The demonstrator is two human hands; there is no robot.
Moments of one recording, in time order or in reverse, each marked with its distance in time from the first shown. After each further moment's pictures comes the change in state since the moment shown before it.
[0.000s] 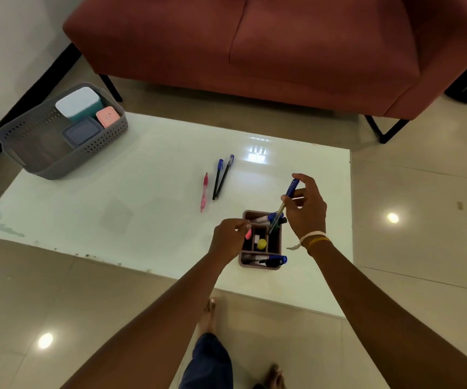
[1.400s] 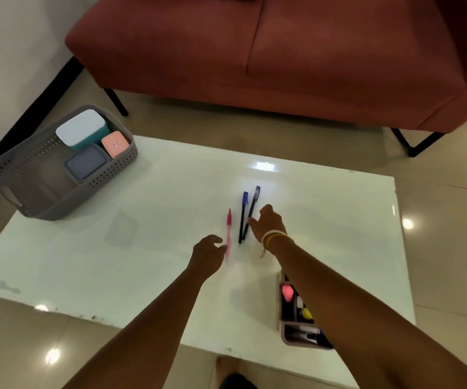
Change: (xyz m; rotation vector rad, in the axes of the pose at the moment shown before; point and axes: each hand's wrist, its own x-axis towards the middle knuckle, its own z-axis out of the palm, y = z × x) left_hand 0.127 -0.070 -0.096 0.214 0.027 -0.178; right_hand 0.105 -0.003 0.190 -0.441 -0.400 0.318
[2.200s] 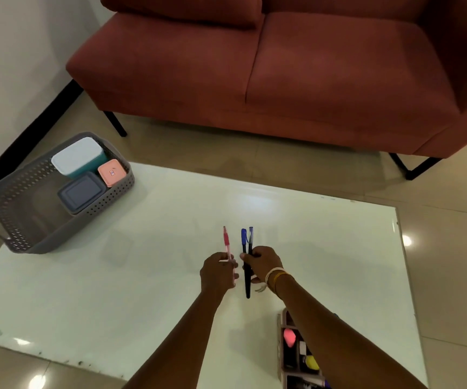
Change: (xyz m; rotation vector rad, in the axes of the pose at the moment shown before) left_hand 0.028 0.047 0.006 -0.663 0.008 -0.301; right_hand 0.014 -0.001 0.010 0.319 -0.200 0.135
